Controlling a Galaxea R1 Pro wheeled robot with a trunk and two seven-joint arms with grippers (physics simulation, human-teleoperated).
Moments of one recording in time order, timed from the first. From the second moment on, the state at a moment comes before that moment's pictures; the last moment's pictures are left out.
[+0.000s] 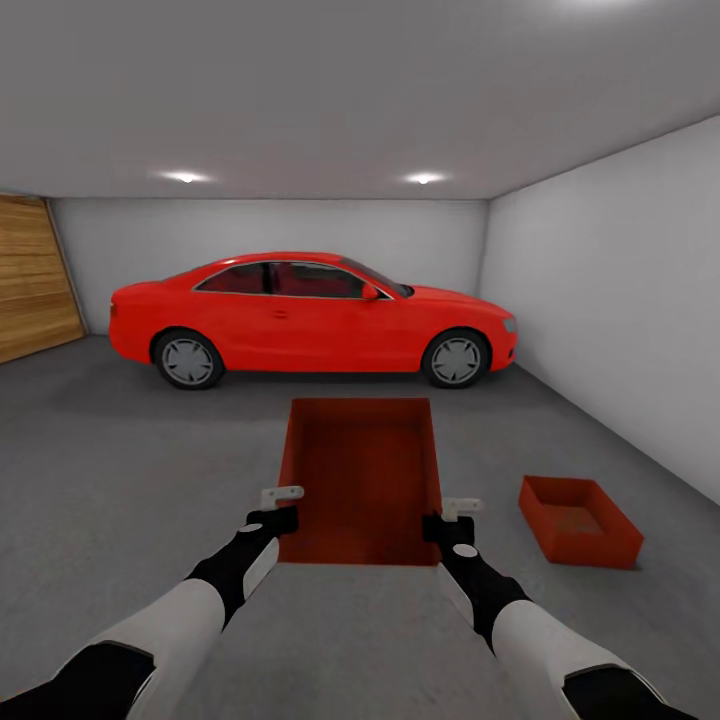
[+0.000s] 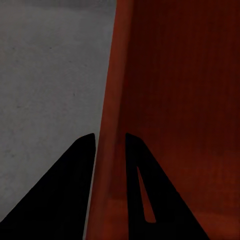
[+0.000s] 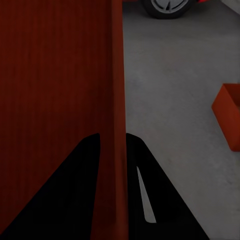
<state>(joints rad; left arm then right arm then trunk) -0.82 -0.09 -0.19 -0.31 0.27 0.06 0.19 -0.76 0.12 0.13 -0.30 -0.08 -0.10 -0.24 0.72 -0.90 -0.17</state>
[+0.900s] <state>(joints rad) -0.82 -0.09 -0.19 -0.31 0.27 0.06 0.19 -0.76 0.12 0.13 -0.30 -0.08 -0.10 -0.24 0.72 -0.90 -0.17</state>
